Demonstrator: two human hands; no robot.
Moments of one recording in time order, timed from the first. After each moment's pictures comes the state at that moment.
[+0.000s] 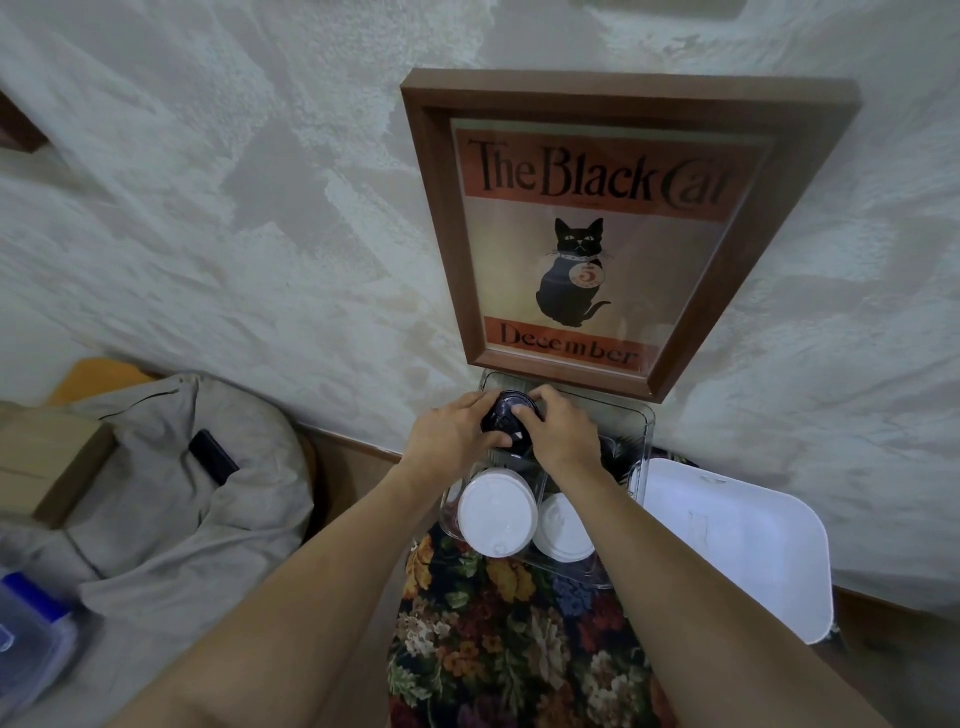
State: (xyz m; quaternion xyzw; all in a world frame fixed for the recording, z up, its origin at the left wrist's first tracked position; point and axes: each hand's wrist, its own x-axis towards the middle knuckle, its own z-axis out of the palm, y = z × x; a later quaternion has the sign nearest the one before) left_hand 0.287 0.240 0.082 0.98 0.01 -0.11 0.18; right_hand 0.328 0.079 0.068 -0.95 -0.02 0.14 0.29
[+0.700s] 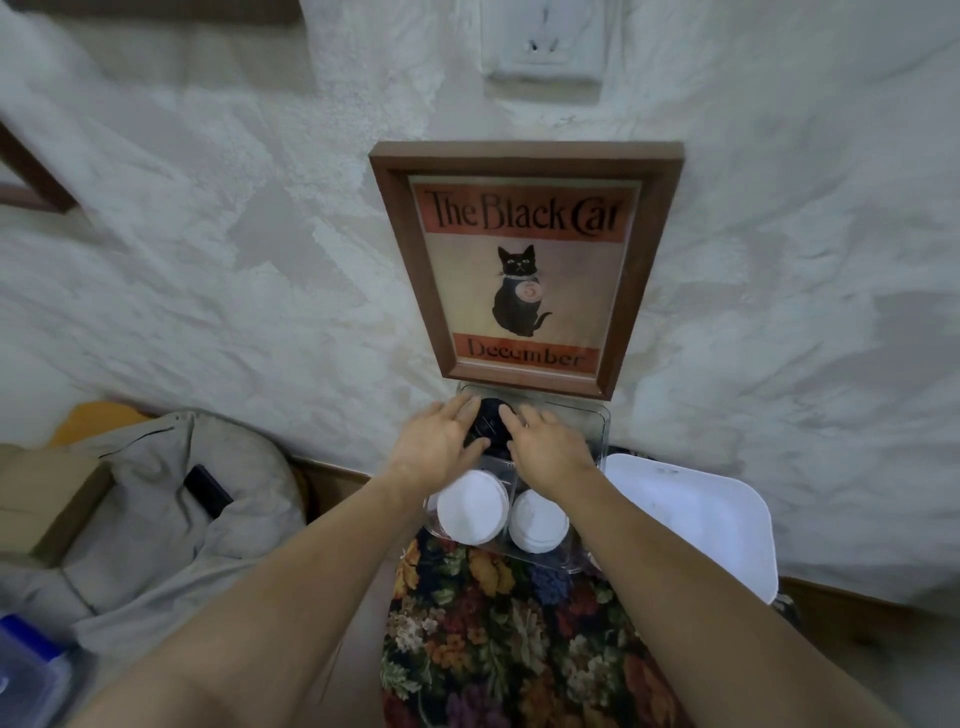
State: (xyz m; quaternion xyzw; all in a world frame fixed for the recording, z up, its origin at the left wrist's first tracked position) left_hand 0.267 0.225 0.110 0.99 -0.07 -0.10 0.07; right_hand 0.298 0.041 0.110 -0.95 -0.25 0.16 -0.01
